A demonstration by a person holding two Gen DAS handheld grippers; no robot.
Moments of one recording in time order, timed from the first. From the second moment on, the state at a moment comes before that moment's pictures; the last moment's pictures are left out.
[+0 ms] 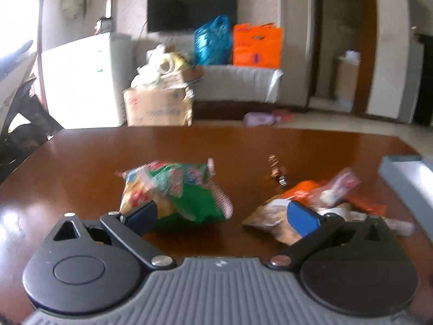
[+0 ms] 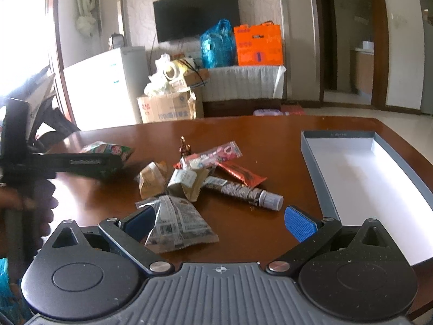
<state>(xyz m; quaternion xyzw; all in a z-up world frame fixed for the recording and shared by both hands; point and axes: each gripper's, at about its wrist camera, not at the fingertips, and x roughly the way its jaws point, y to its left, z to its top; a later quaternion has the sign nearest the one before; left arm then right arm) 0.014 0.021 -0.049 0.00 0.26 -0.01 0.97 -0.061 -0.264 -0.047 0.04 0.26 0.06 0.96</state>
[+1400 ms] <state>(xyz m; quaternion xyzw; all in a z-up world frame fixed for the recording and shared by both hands) 0.059 -0.029 -0.103 0.03 0.30 -0.08 0.95 -0.009 -0.203 -0.093 -0.09 0.29 0.15 0.94</state>
